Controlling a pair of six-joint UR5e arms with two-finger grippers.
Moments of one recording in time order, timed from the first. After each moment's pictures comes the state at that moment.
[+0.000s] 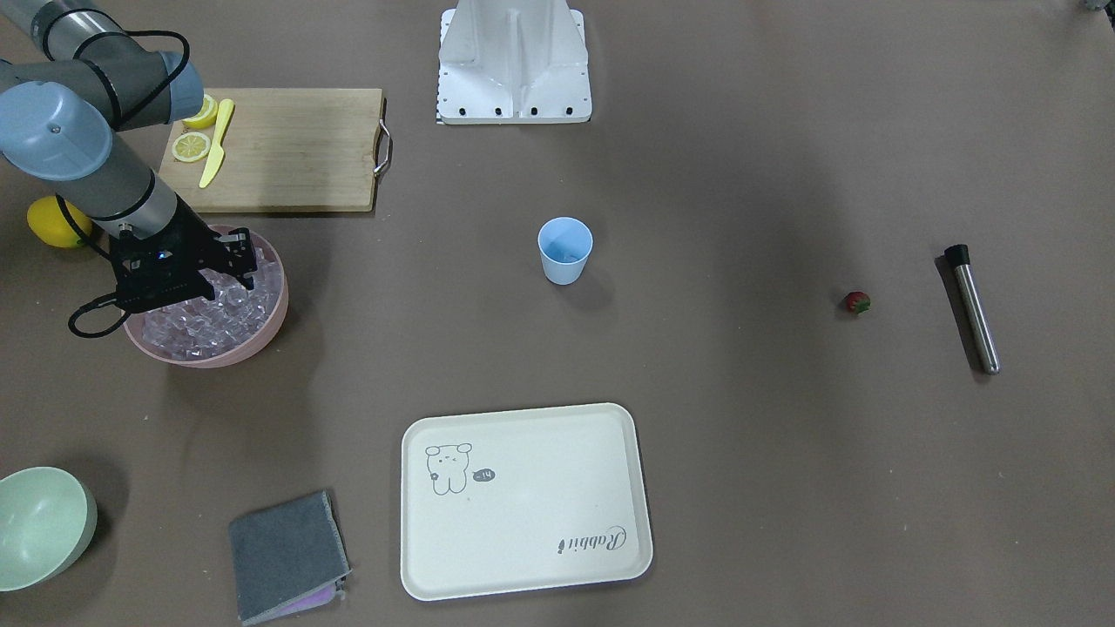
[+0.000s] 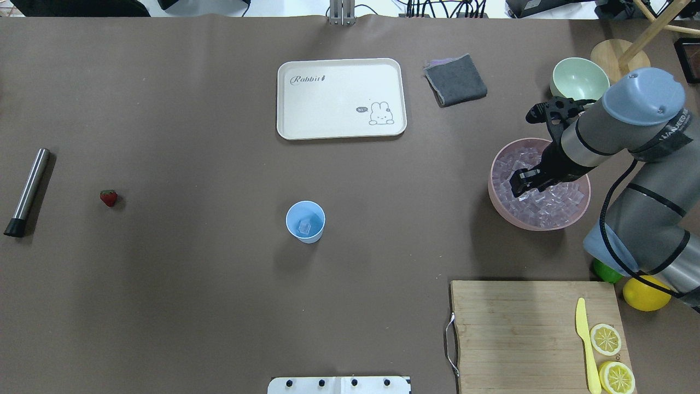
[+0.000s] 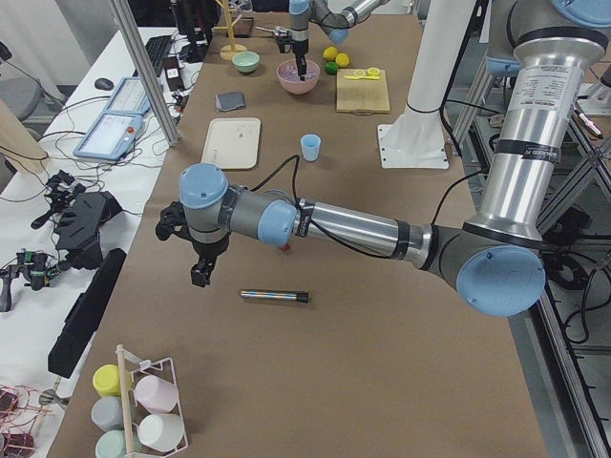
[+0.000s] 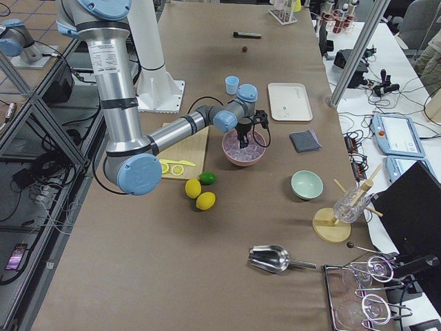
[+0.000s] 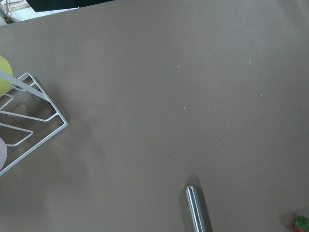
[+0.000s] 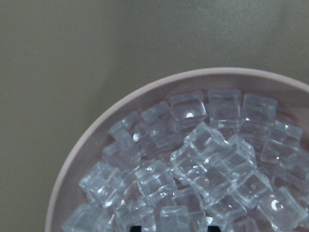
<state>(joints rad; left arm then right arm) -1.55 -1.77 -1.59 -1.66 -2.39 0.01 0.82 -1.38 1.79 -1.34 2.15 0.69</state>
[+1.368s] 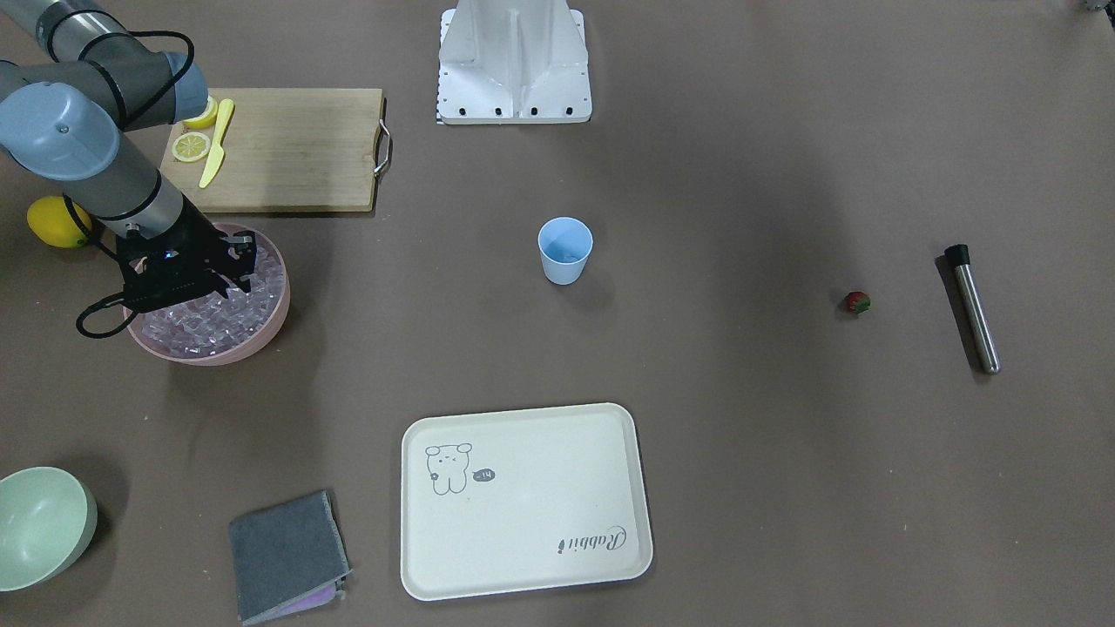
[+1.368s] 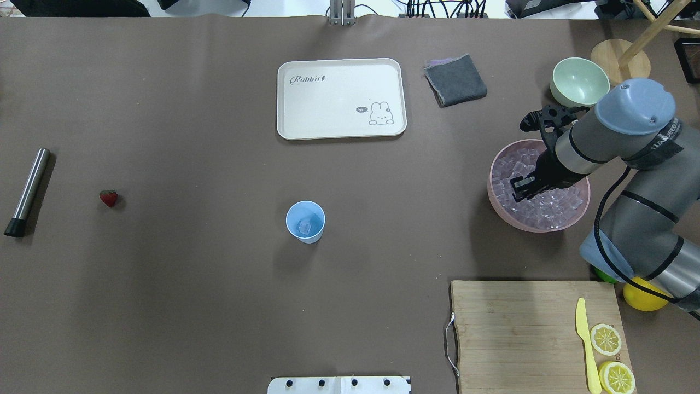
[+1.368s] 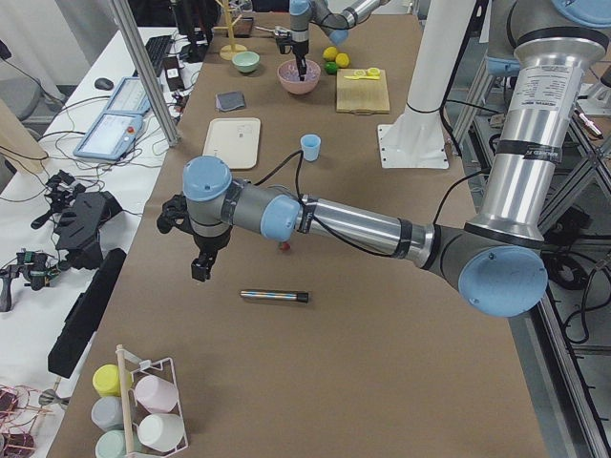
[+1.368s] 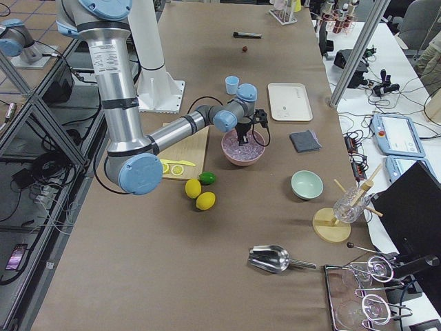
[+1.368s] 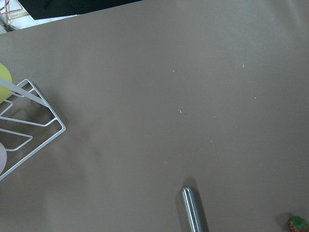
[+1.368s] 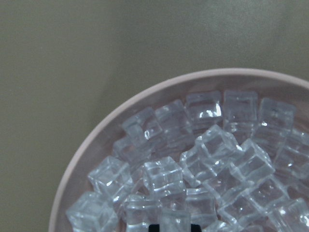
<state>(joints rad) -1.55 -1.76 -1.62 -1.66 -2.39 0.01 0.83 -1.38 1.80 -1.34 2.16 0.69</state>
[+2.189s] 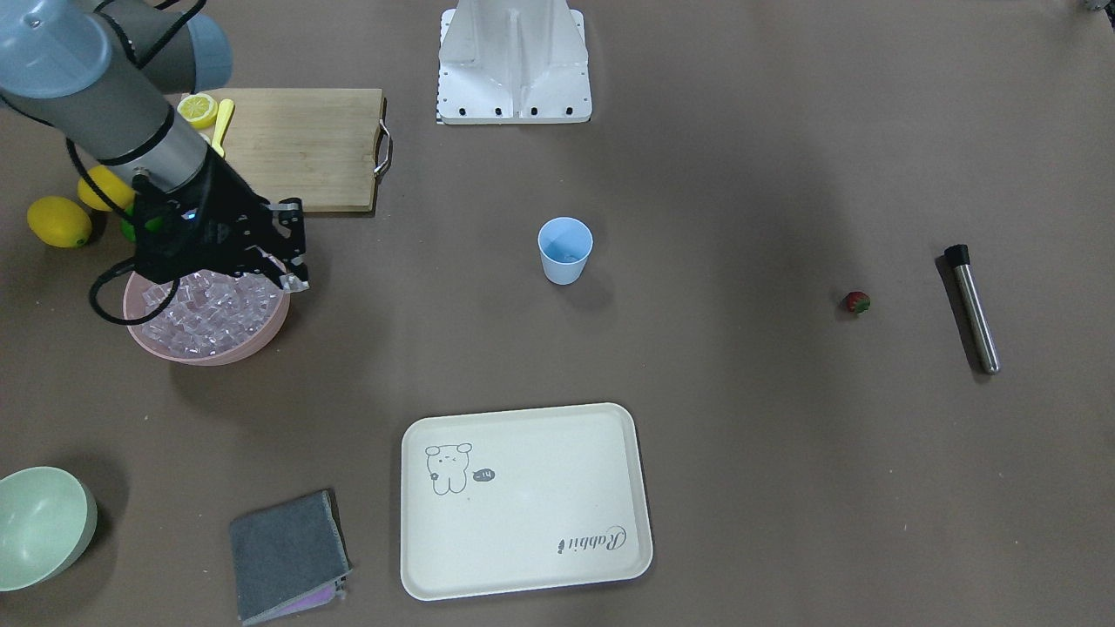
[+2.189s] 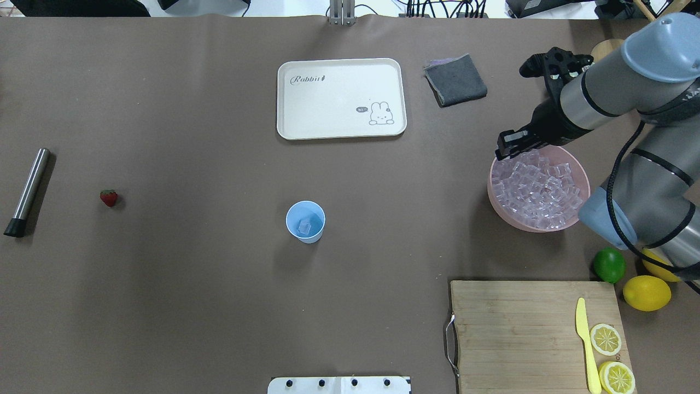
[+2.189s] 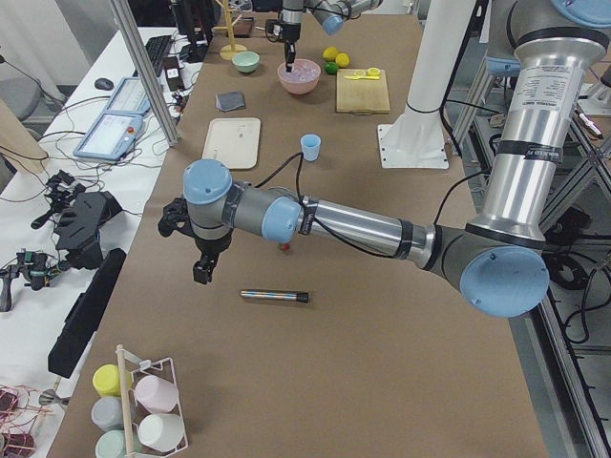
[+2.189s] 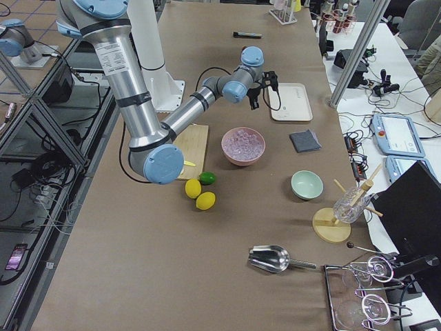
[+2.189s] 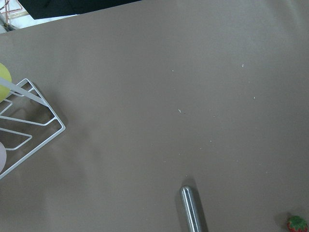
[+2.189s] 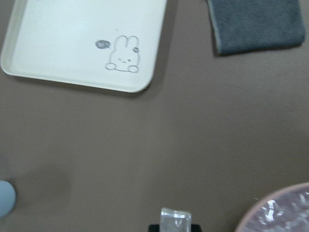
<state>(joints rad) -1.55 -1.75 -1.61 -1.65 -2.39 0.01 0.84 -1.15 1.88 -1.34 2.16 0.90</state>
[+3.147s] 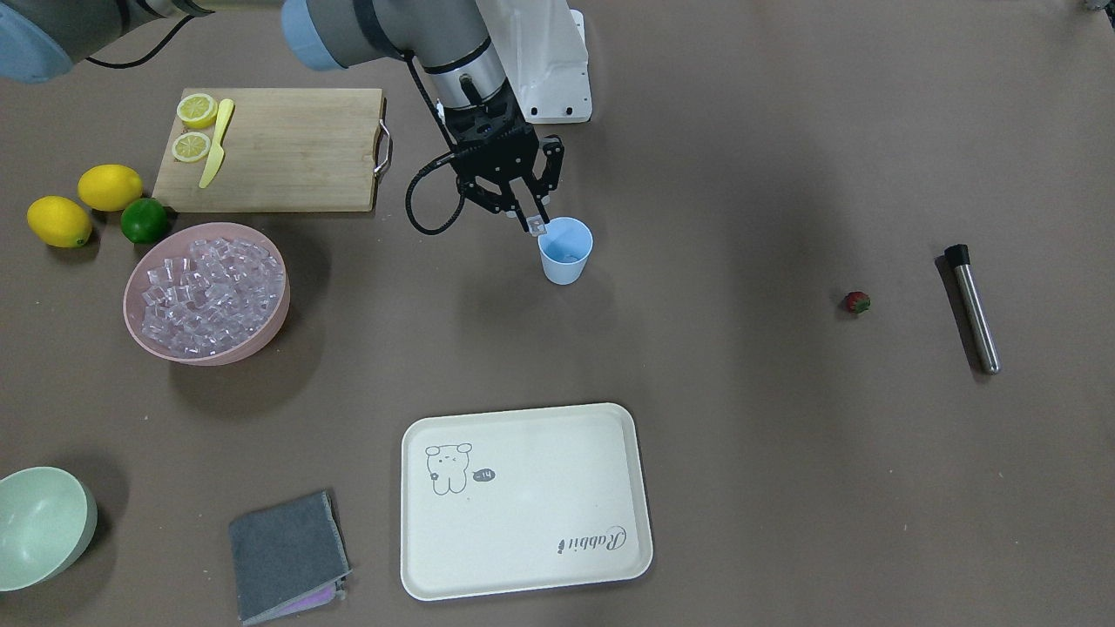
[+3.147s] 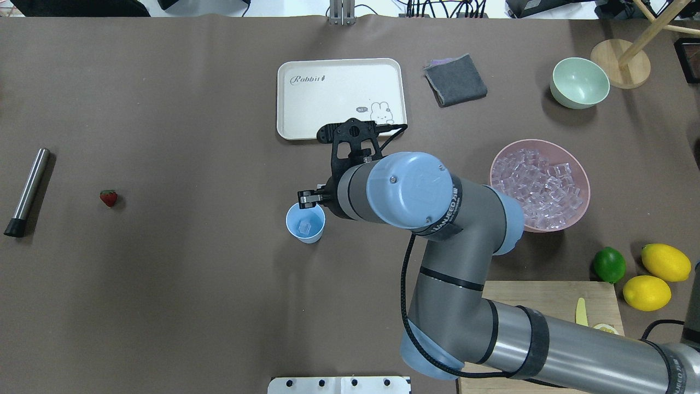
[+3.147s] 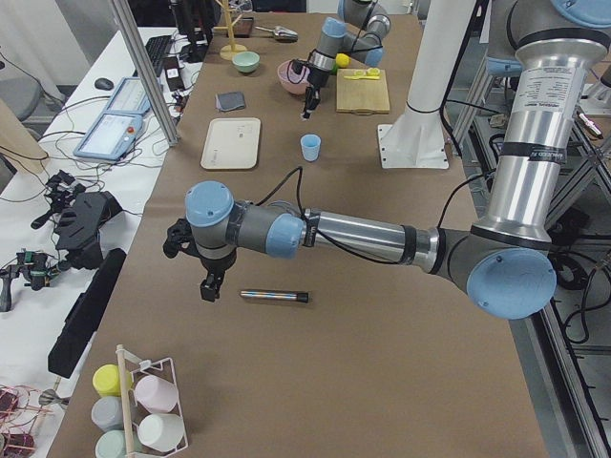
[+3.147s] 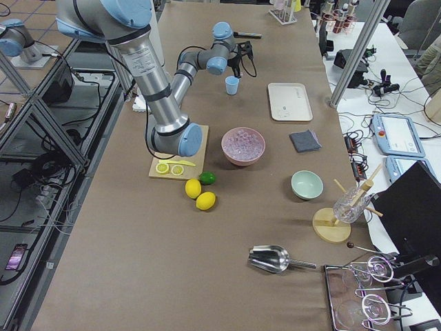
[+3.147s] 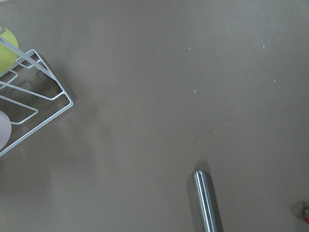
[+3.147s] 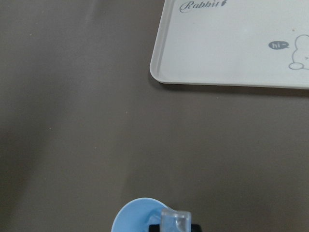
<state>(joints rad) -1.55 -1.73 -1.56 -1.66 -2.40 0.02 0.41 -0.88 1.76 -1.28 1.60 1.14</state>
